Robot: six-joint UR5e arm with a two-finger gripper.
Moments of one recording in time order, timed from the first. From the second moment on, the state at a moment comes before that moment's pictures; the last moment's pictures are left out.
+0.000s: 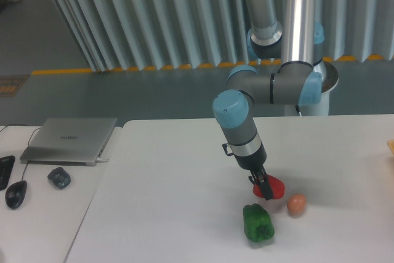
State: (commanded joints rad) arm 2.04 -2.00 -1.56 -1.15 1.76 1.12
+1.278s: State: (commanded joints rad) arm 2.15 -1.90 -1.45 -1.34 1.68 1.23
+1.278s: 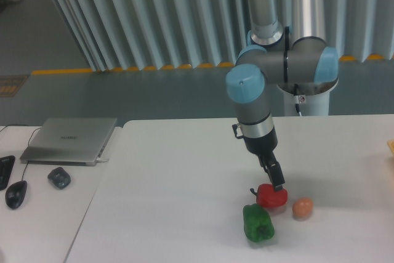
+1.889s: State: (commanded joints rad) arm 2.24 -1.85 -1.45 -1.42 1.60 1.32
